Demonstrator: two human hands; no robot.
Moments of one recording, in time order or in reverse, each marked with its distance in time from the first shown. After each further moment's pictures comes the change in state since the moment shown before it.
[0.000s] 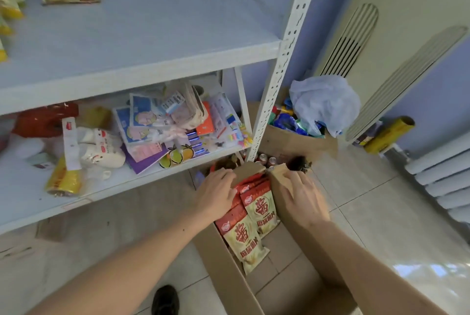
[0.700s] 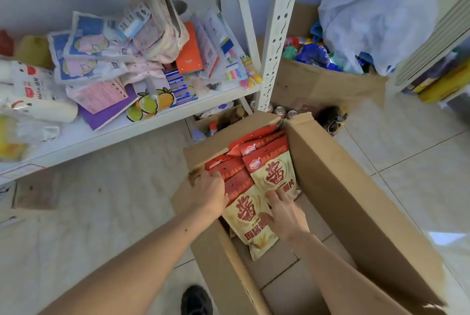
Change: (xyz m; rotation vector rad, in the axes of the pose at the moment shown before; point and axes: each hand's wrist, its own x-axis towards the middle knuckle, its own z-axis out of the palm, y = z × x) left_hand 0.041 -0.057 0.215 0.181 -0.334 -0.480; right_hand -0.022 0.103 0.286 0.067 -0.534 0.093
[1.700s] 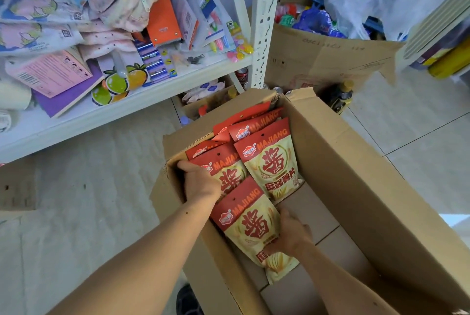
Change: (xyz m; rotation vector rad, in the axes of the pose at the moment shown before) left_hand 0.059 0.015 0.067 -0.849 0.146 -0.522; right_hand 0.020 0.070 0.093 0.132 -0.331 0.319
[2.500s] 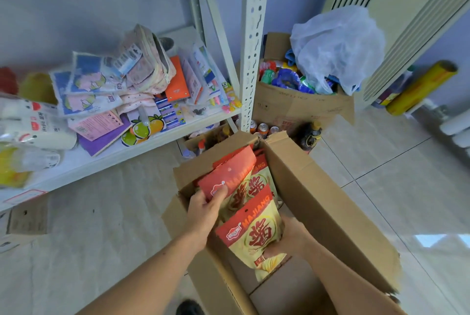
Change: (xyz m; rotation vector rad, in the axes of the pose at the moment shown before) left_hand -0.110 0.030 -0.085 -0.492 -0.342 0.244; right_hand -0.123 -0.014 -0.114 0.319 -0.046 -0.218
